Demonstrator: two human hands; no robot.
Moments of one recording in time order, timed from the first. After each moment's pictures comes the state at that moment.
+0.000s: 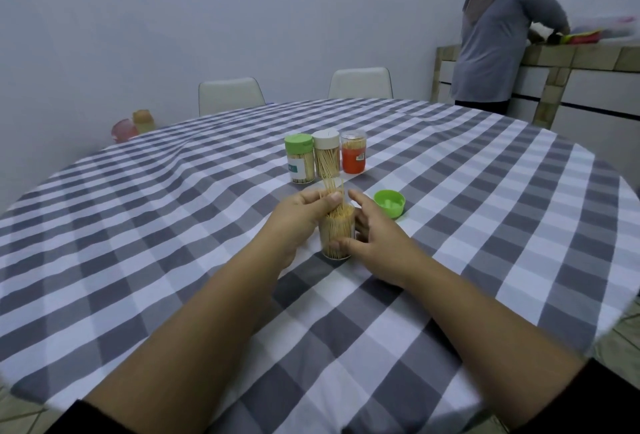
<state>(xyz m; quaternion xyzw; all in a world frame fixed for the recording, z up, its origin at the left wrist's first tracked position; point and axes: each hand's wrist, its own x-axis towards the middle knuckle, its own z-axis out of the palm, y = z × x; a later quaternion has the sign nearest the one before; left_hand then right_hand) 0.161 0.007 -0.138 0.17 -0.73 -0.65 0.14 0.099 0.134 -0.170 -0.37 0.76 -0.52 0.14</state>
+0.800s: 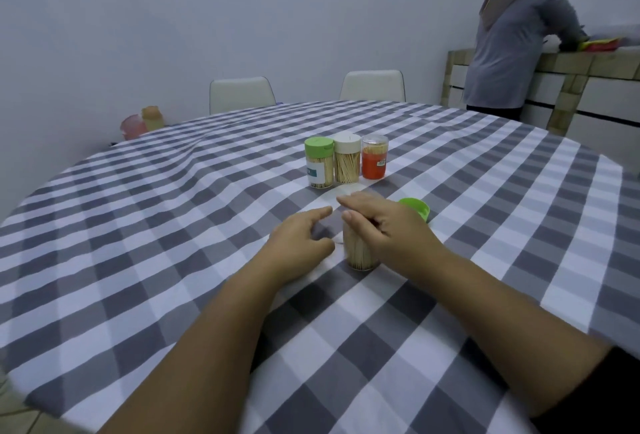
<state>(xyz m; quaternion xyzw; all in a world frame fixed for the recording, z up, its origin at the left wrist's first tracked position) 0.174 -0.034 -0.160 0.15 -0.92 -0.35 0.11 0.098 0.117 -0.150 -0.47 0.79 -0.39 -0.05</state>
